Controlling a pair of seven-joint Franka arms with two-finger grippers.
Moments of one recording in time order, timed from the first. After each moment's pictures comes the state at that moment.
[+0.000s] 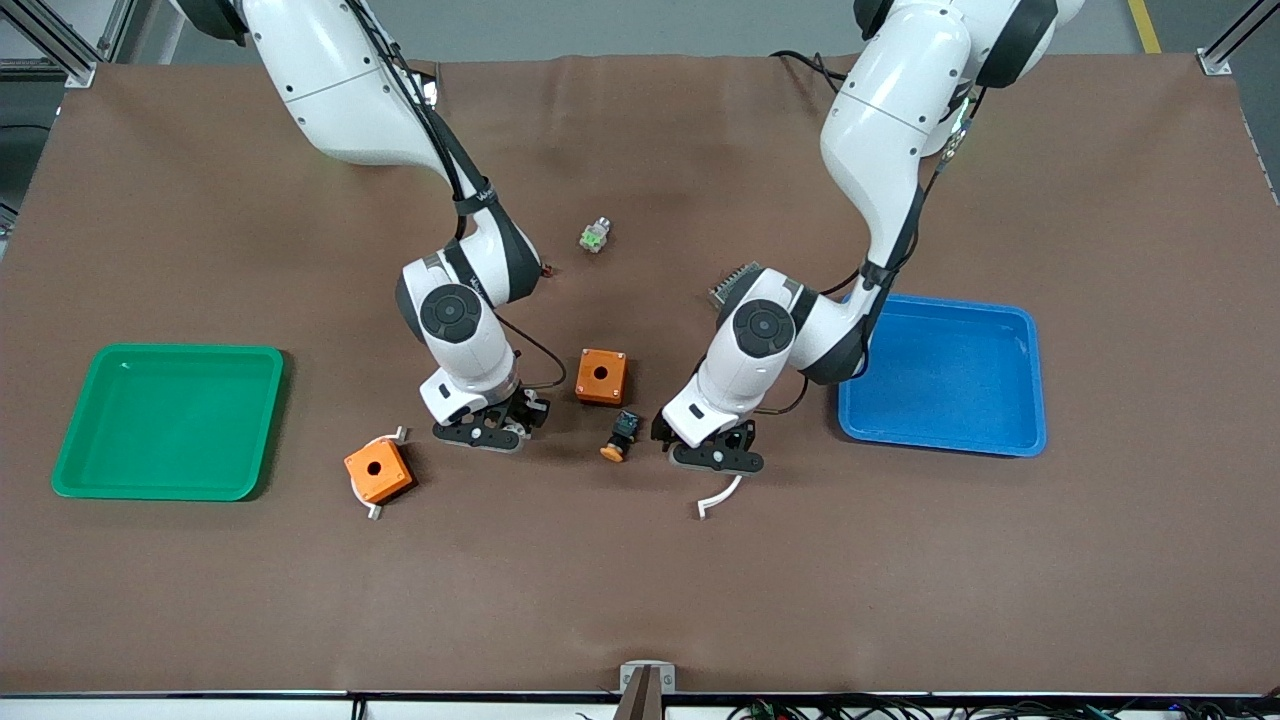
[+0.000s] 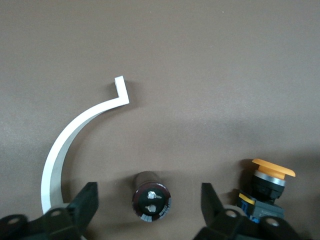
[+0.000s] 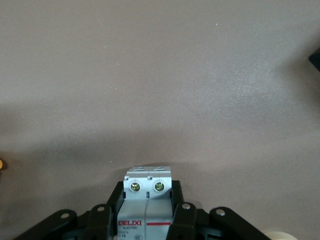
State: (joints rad) left arm -0.63 0.85 0.02 -1.45 -0.11 2.58 -0.44; right arm 0.59 0.64 -0.10 -1.79 0.01 2.54 0.67
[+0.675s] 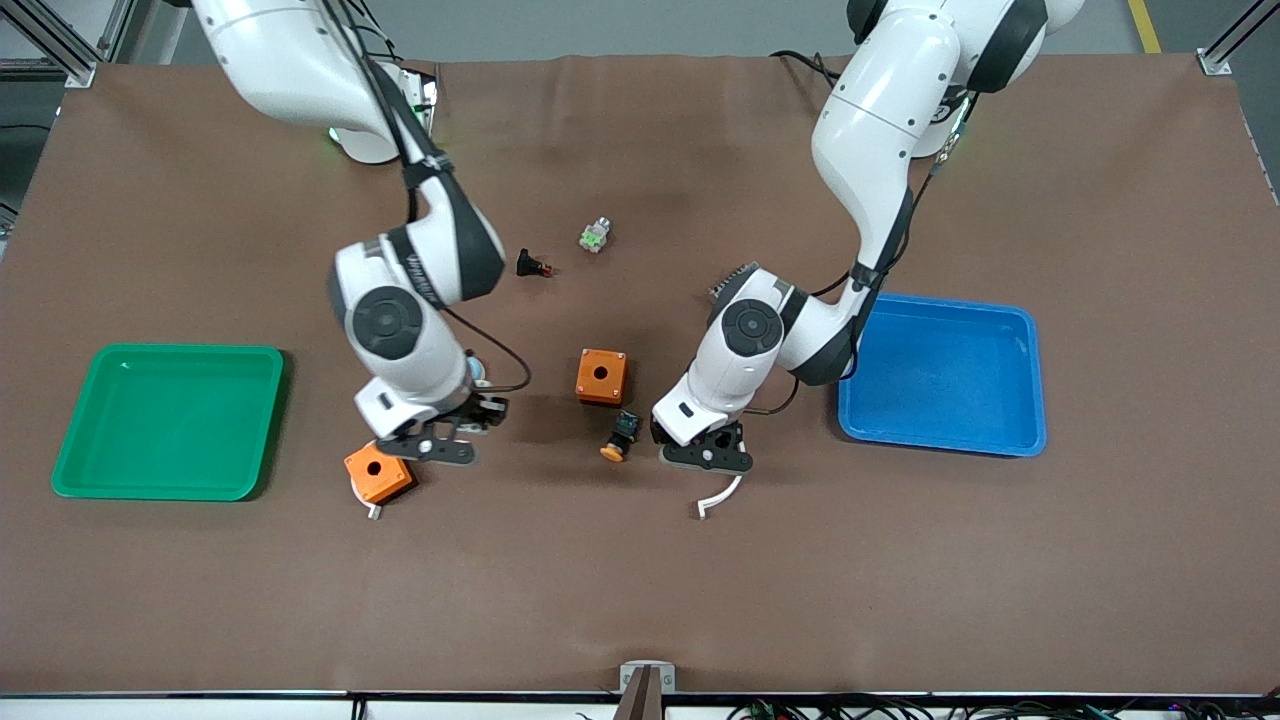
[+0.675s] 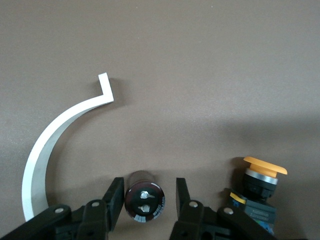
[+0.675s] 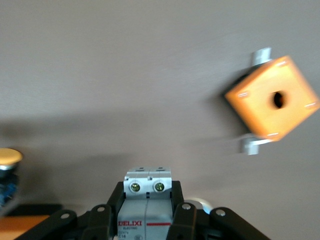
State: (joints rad) left arm -0.64 0.87 0.02 -1.43 -0.11 2.58 -0.45; right arm 0.49 0.51 -0.12 -1.62 0.01 2.10 0.47
